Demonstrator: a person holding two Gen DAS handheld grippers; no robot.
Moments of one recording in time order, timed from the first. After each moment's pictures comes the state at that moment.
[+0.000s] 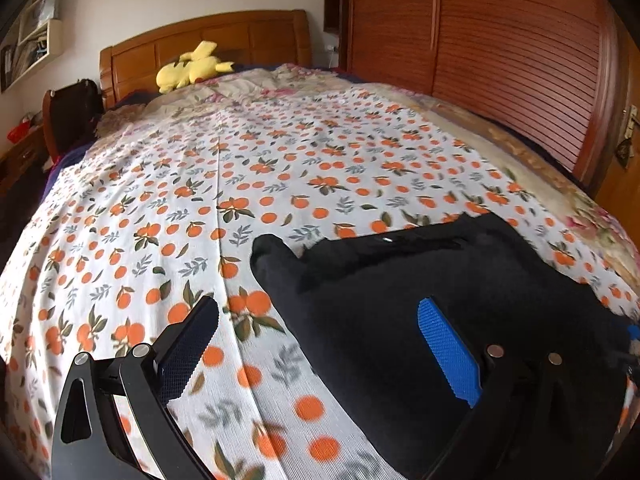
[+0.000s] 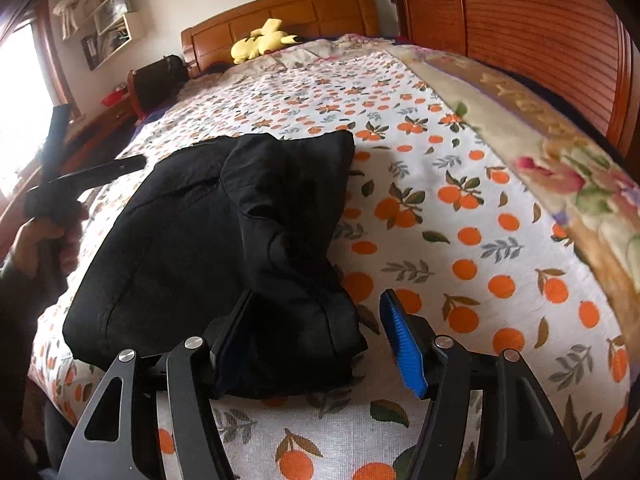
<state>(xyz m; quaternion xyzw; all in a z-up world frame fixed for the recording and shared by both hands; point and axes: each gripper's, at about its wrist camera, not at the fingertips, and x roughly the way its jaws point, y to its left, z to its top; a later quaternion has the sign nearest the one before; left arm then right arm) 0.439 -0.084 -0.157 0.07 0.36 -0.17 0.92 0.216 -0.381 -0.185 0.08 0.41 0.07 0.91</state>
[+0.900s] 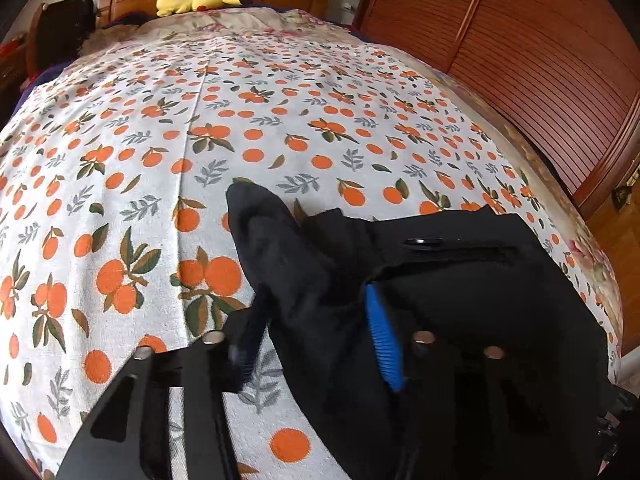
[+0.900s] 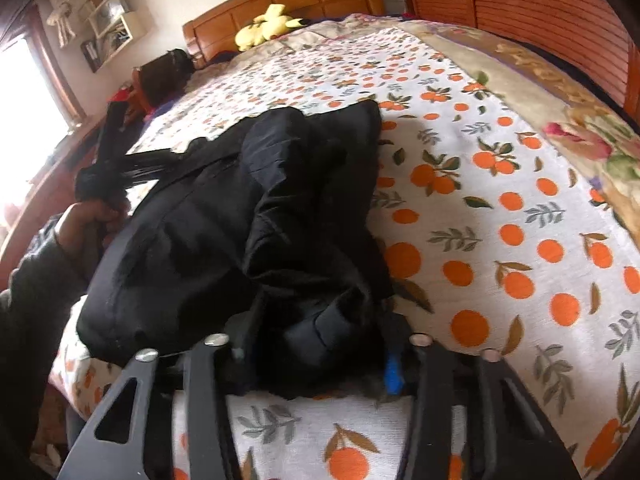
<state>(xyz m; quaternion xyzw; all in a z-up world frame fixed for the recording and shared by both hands) 0.490 -0.082 -0.213 -0.03 0.45 -0.20 0.87 0.217 -0.360 -0.197 0.12 0.43 0.11 0.89</state>
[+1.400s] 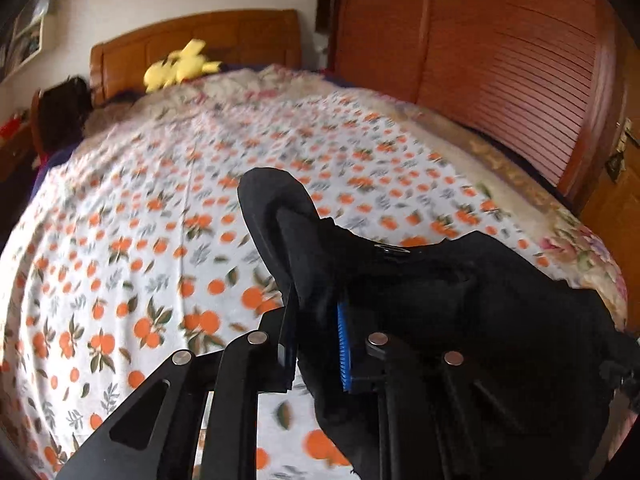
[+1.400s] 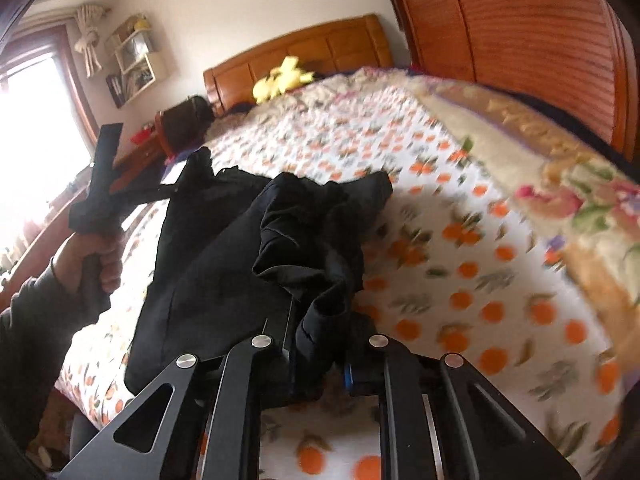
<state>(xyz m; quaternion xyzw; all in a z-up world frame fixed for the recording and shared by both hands) 0.426 -0.142 -0.120 0.06 0.35 -0.19 0.91 0.192 -0.413 -0.141 0.12 0.33 0.11 0.93</state>
